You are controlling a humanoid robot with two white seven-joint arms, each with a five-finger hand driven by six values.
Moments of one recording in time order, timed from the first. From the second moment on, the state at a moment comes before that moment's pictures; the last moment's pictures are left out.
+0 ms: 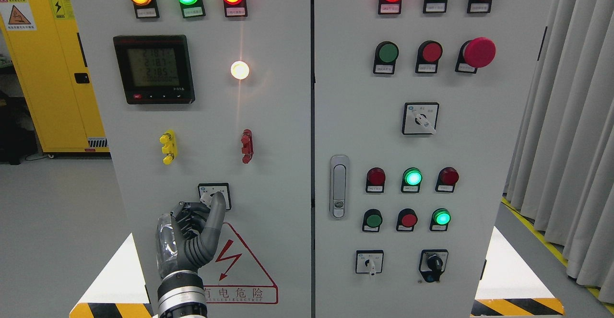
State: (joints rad) left arm -0.39 -0.15 -0.10 -1.86 -0.24 0.48 0.41; right arm 0.12 0.12 0.05 -0.13 0.00 -0.09 -0.24
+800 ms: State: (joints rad) left arm -0.14 -0.13 -0.09 -1.88 -0.17 0.16 0.45; right arm 0.12 0.12 0.05 -0.13 0.00 -0.09 -0.24
